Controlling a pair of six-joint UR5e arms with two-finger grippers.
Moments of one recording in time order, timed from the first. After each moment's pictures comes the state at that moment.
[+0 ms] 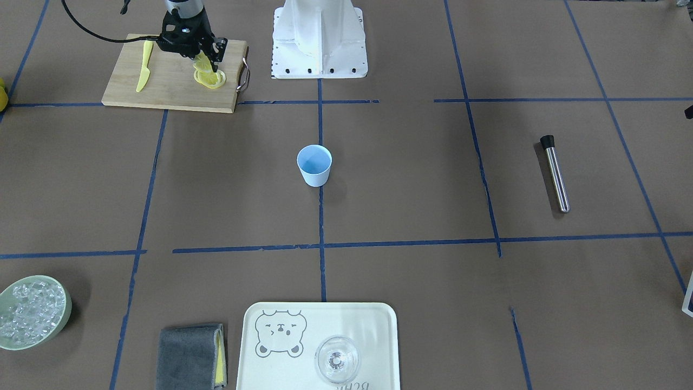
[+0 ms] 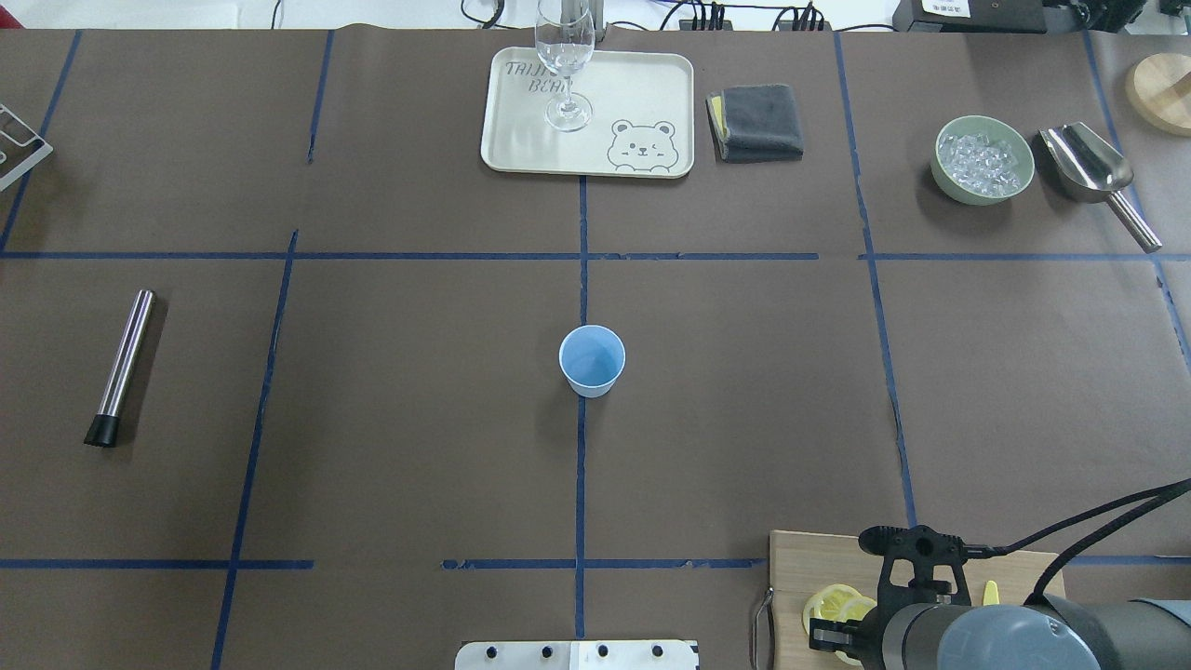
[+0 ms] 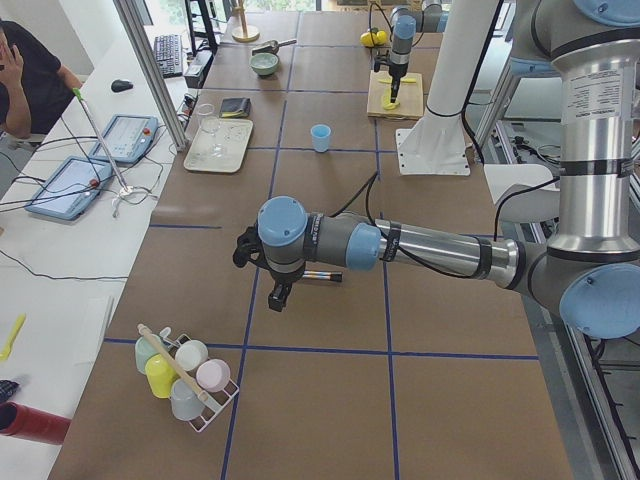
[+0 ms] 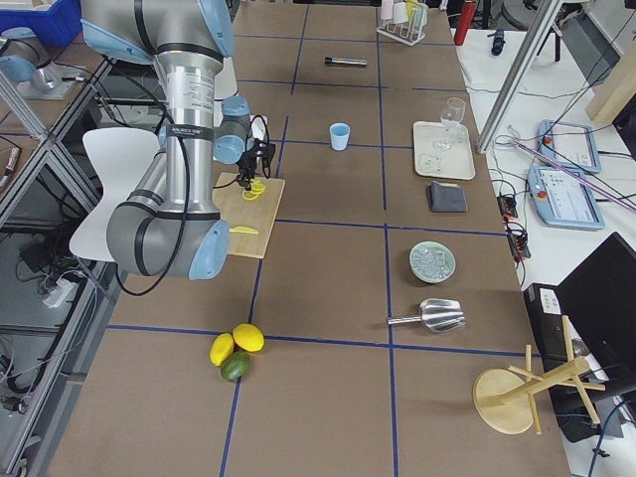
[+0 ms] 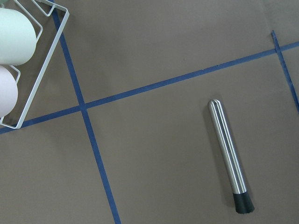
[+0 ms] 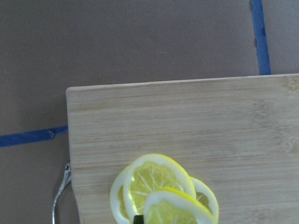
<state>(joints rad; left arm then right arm) -1.54 -1.48 -1.82 -1.58 -2.50 0.16 0.00 -1.66 2.26 -1.43 1.57 1.73</state>
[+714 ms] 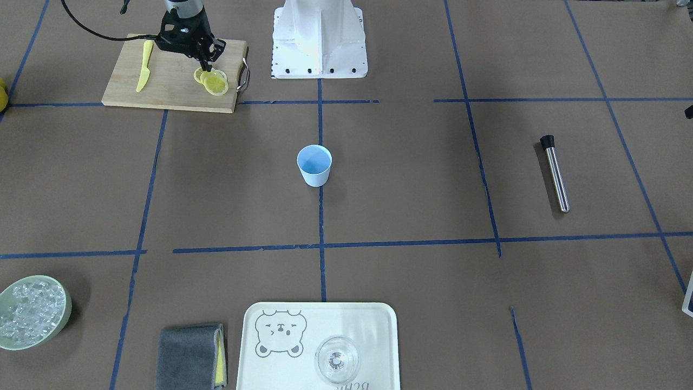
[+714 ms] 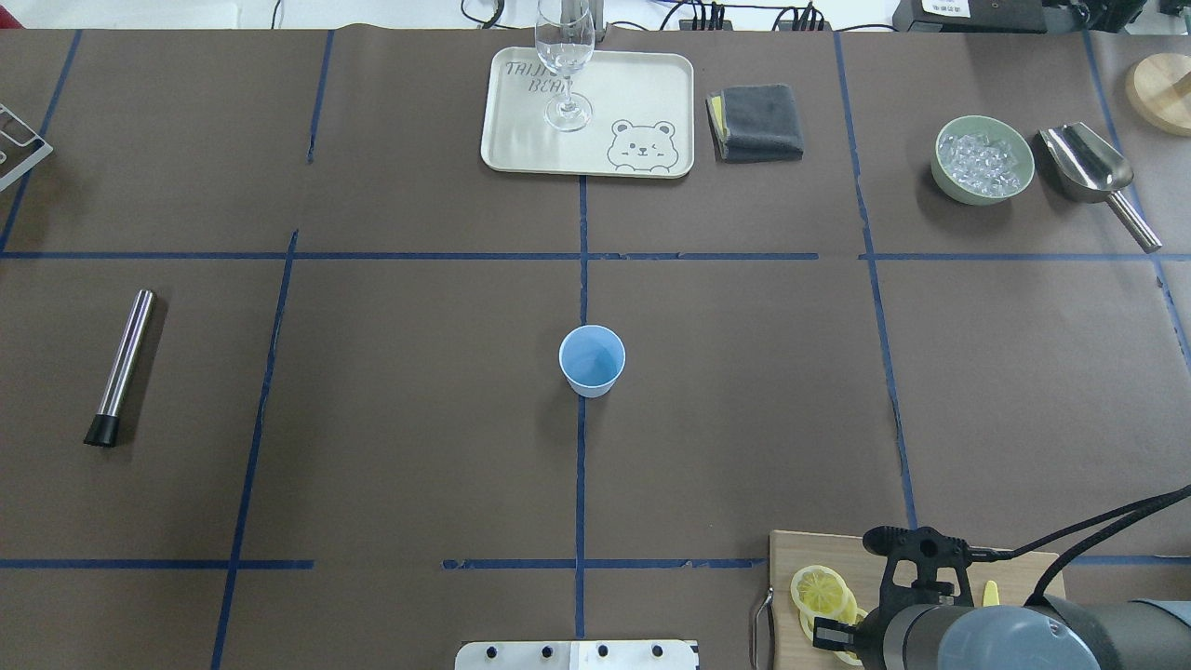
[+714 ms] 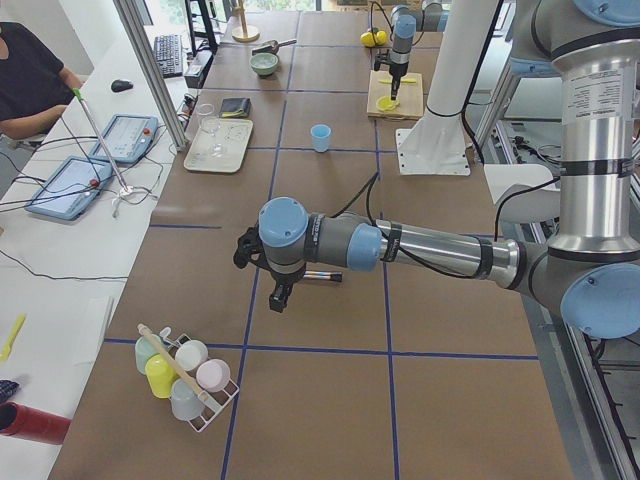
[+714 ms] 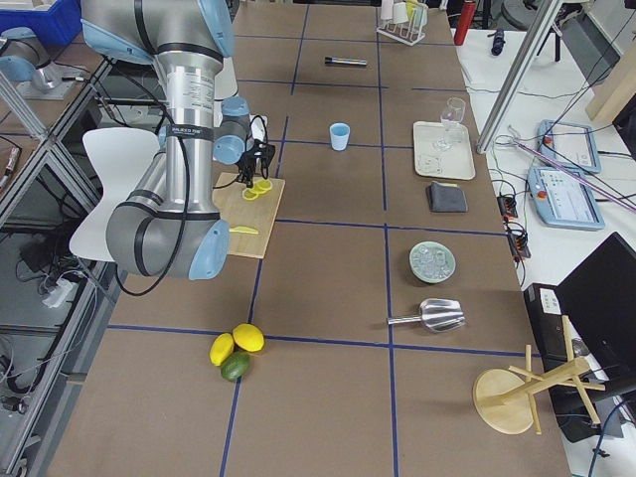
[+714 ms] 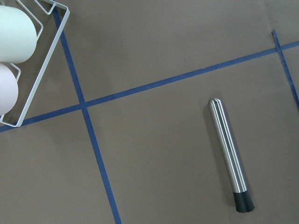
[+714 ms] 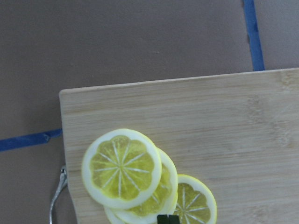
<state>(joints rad) -1.54 -1.48 -1.82 -1.58 -2.50 0.16 0.00 -1.66 2.26 -1.43 1.57 1.77</state>
